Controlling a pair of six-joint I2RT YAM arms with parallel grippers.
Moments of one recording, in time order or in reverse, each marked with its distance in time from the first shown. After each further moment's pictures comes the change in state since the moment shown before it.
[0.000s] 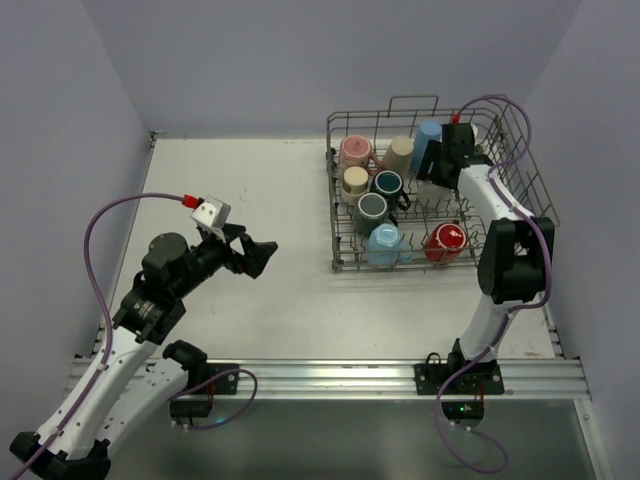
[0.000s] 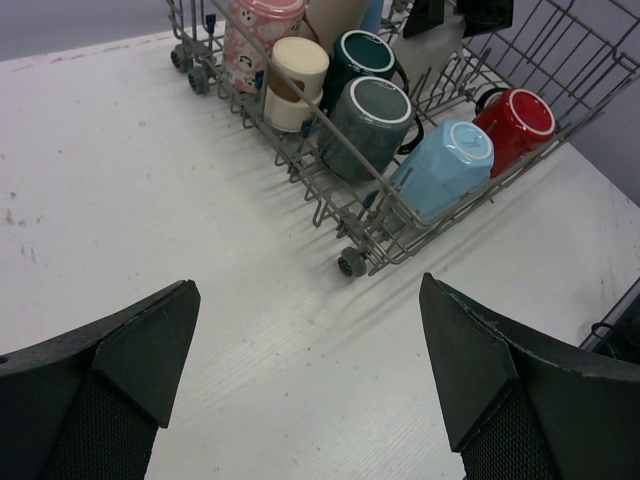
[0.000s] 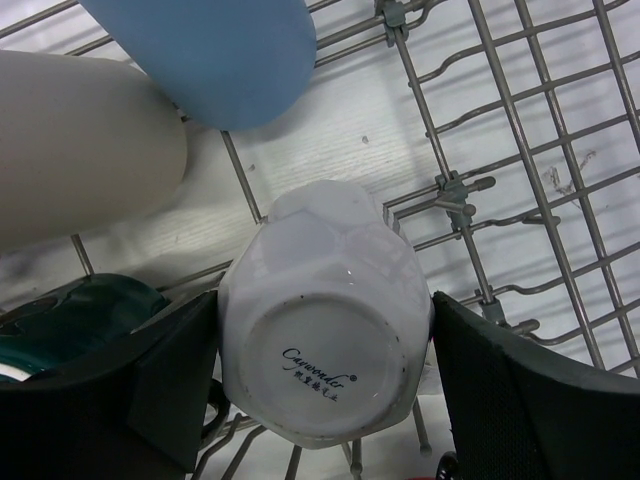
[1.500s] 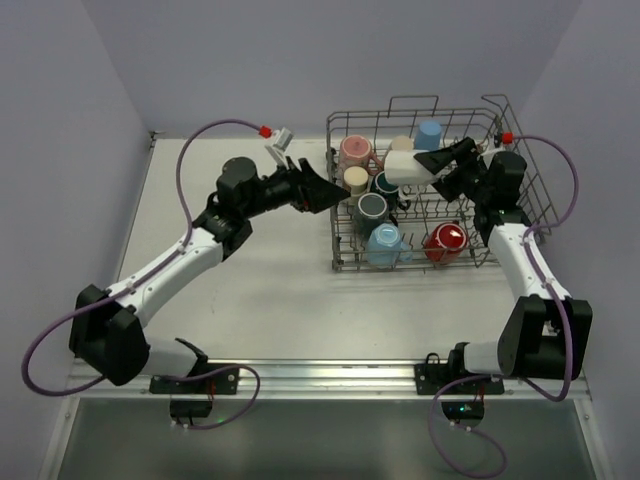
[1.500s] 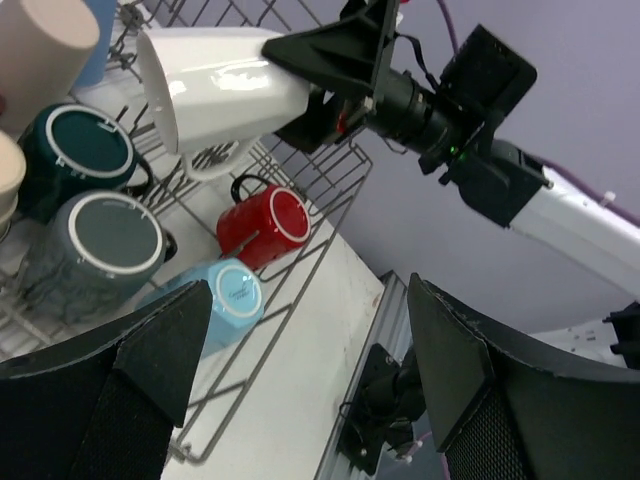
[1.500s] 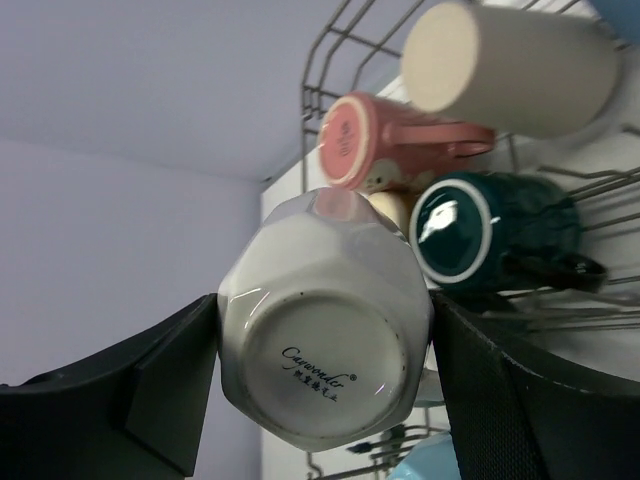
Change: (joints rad) left arm -0.083 0.720 0.327 0.546 0.335 -0.527; right arm -0.141 -0.504 -0.505 0.537 -0.715 0.662
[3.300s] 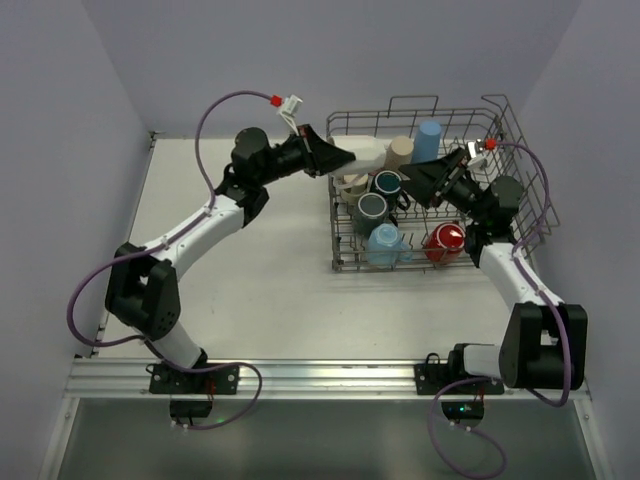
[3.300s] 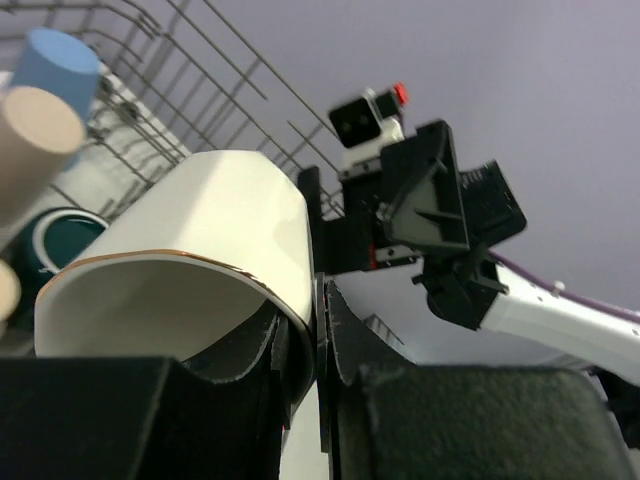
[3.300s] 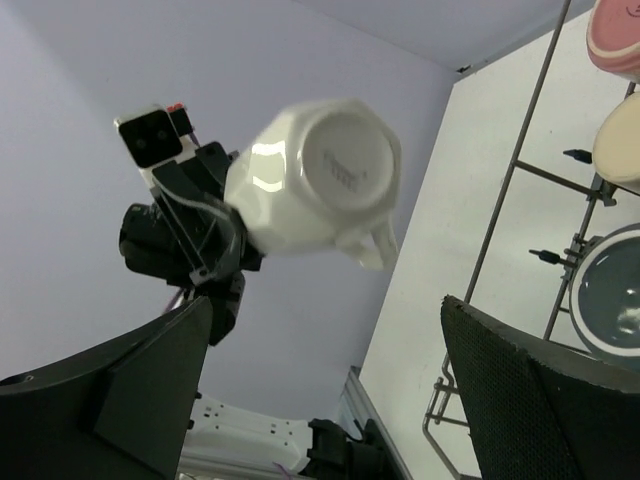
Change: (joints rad) left arm 0.023 0.320 0.270 0.202 0.094 -0.106; right arm 0.041 -0.039 -0.235 0.657 -0.393 0.396
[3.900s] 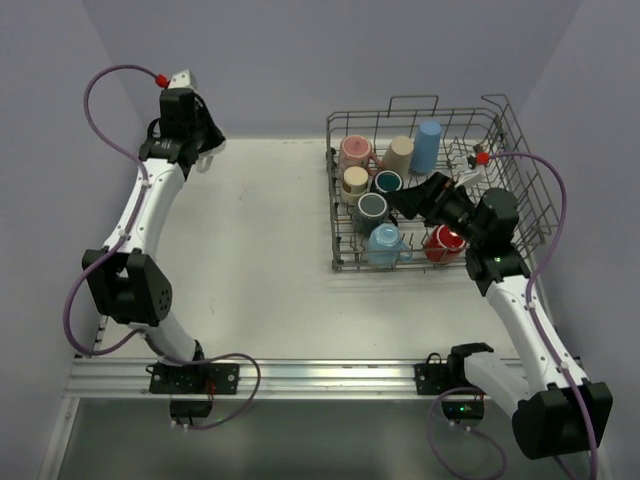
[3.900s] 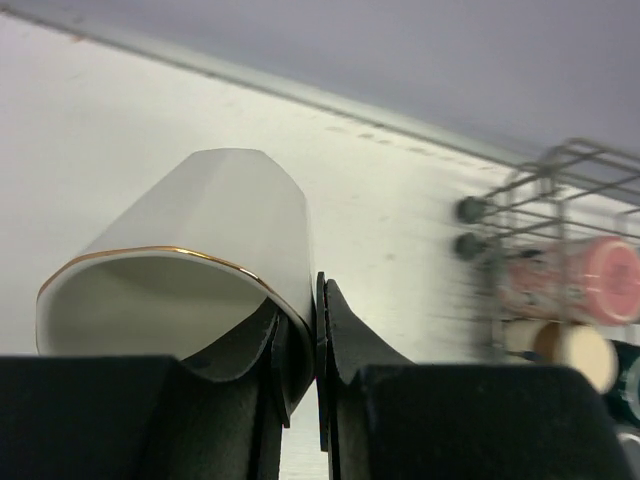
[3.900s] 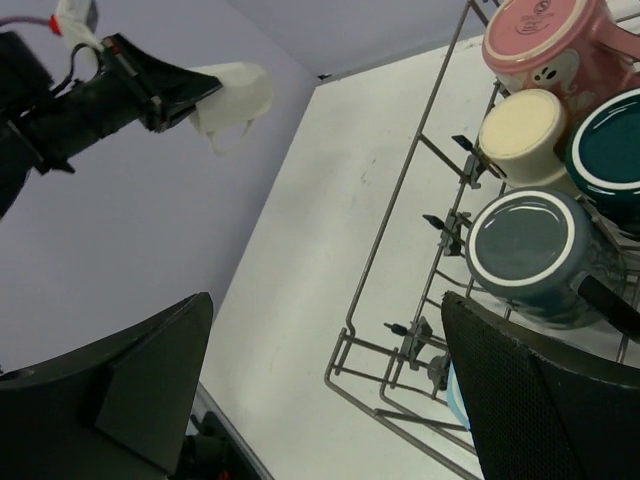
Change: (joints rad) left arm 0.422 -0.002 0.335 -0.899 -0.667 0.433; right arm 0.139 -0.339 0.020 -0.630 0.297 -0.578
